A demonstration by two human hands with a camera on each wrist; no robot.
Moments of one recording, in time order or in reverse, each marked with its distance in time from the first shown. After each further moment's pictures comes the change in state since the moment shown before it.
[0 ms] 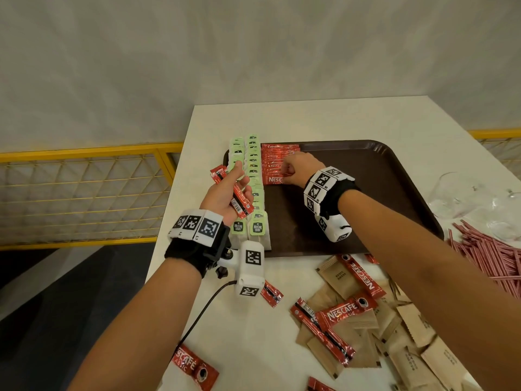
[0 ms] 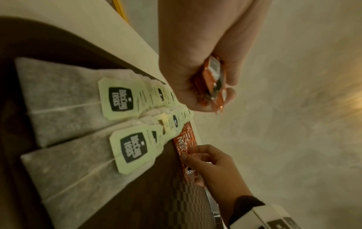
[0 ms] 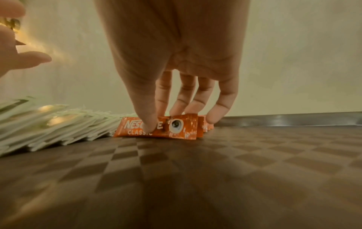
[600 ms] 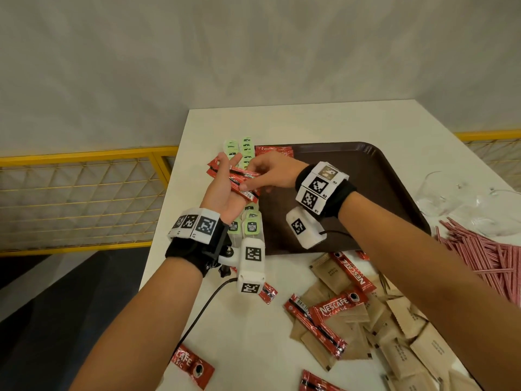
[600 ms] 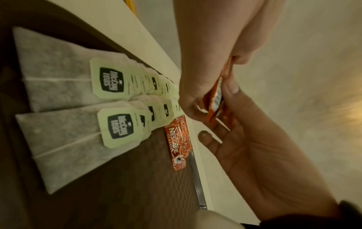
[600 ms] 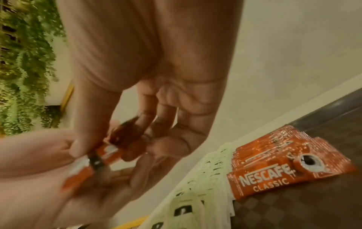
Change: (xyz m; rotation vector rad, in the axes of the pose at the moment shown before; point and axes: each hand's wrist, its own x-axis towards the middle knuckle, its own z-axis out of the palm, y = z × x) left_hand -0.014 -0.001 0.018 -0.100 -0.248 0.114; right_hand -0.048 -0.062 -0.031 0.600 -0.244 -0.259
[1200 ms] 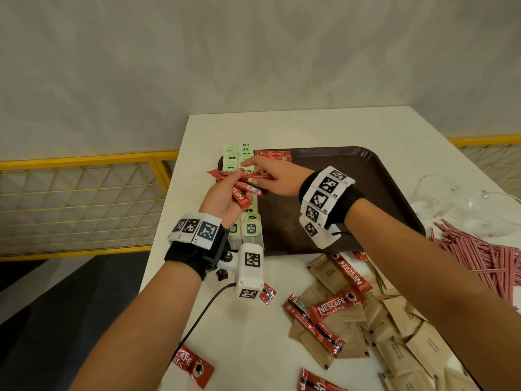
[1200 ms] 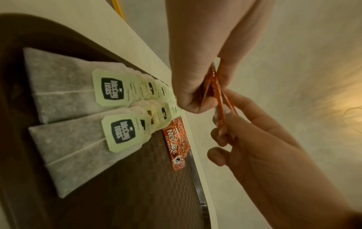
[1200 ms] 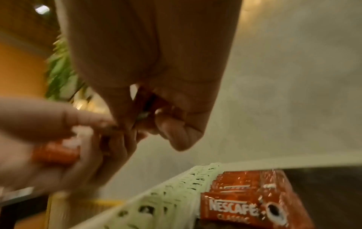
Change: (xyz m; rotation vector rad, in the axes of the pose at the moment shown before) left_hand 0.006 -0.003 -0.011 0.013 0.108 -0.062; right_hand -0.014 0.002 -0.002 -0.424 0.051 -0.103
